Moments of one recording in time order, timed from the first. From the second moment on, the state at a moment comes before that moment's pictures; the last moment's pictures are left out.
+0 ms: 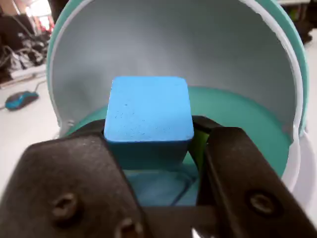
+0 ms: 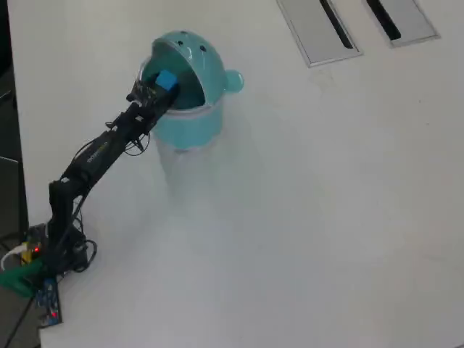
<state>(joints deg) -39.1 70.1 70.3 3.0 -85.2</state>
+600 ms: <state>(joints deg) -38.9 73.2 75.0 0.5 -94.1</state>
